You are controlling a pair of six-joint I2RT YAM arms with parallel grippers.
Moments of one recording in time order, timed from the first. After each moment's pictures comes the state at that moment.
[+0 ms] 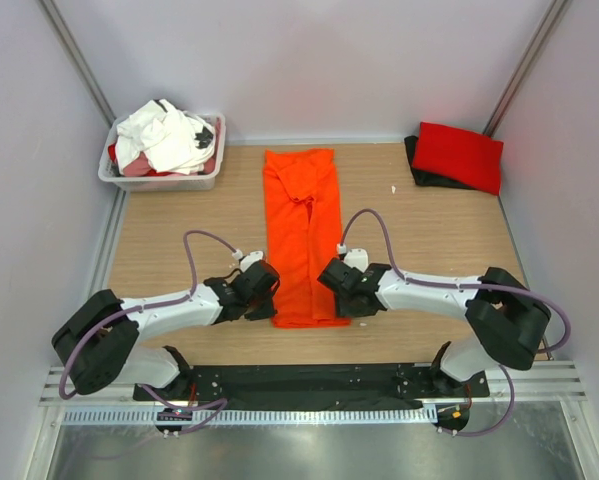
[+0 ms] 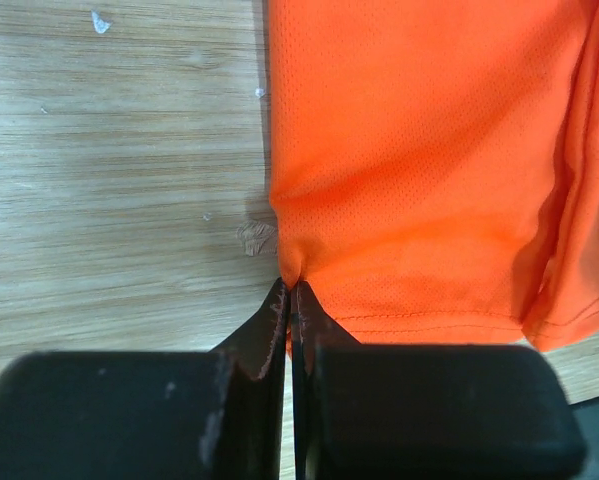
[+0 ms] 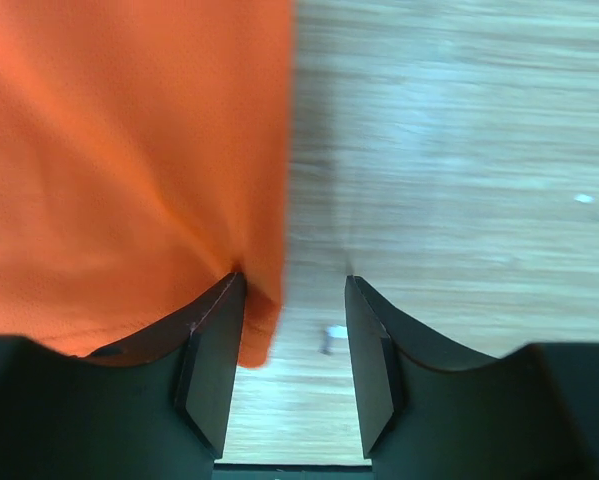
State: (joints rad) left arm -0.86 1.34 0.58 -0.30 -0.17 -0.93; right arm 0.94 1.49 0.79 -0.59 0.32 0.84
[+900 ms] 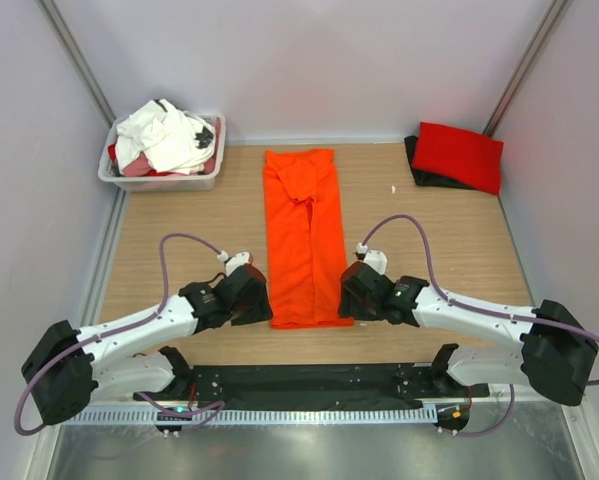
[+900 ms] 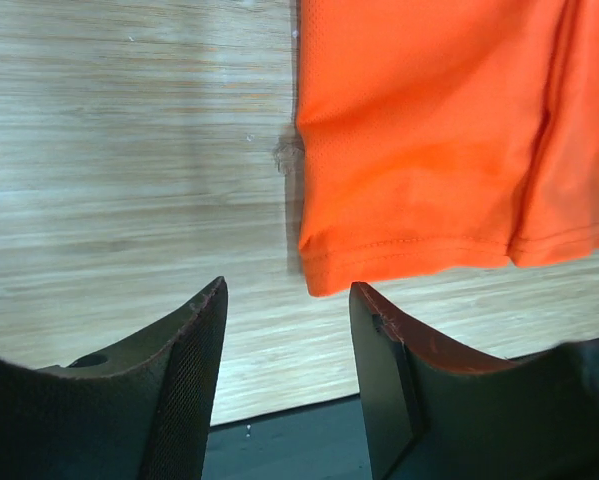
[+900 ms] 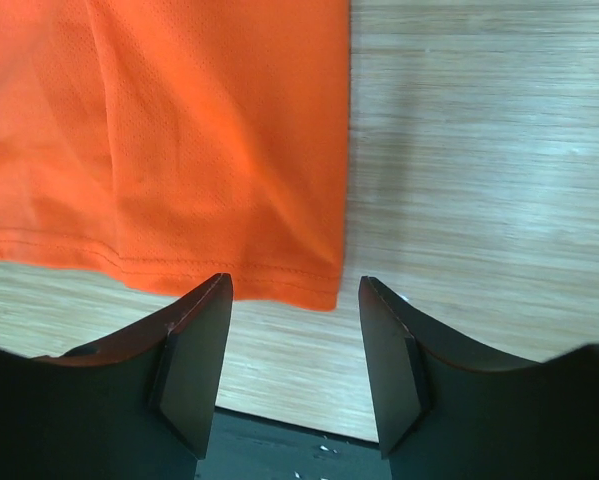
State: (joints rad) left arm -0.89 1.11 0.59 -0.51 -0.20 -0.96; right arm 0.93 1.17 0.64 -0.52 0.25 0.91
